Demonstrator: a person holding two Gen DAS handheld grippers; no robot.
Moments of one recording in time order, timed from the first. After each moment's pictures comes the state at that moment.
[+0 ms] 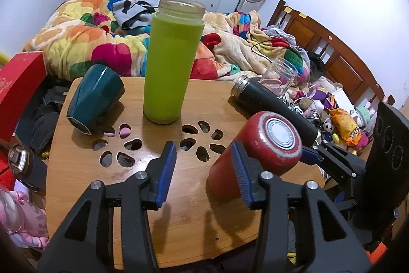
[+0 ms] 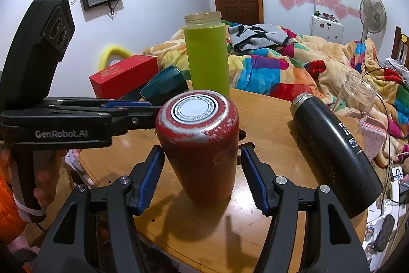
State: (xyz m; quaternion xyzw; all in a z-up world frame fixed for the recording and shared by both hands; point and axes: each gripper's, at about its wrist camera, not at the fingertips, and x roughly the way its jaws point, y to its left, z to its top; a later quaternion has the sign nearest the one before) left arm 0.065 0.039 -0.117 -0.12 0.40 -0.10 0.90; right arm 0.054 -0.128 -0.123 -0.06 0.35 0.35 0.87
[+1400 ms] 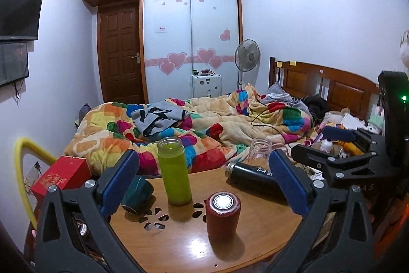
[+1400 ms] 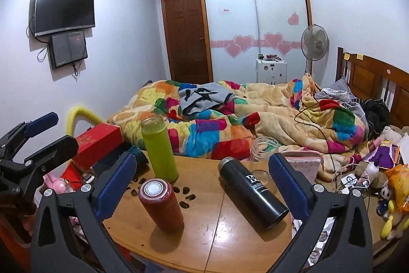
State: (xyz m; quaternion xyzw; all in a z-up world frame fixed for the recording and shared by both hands) left arm -0.028 -0.017 0.025 0.01 0.17 -0.03 0.98; right arm 0.016 -0.216 0.012 0.01 0.23 0.23 0.95
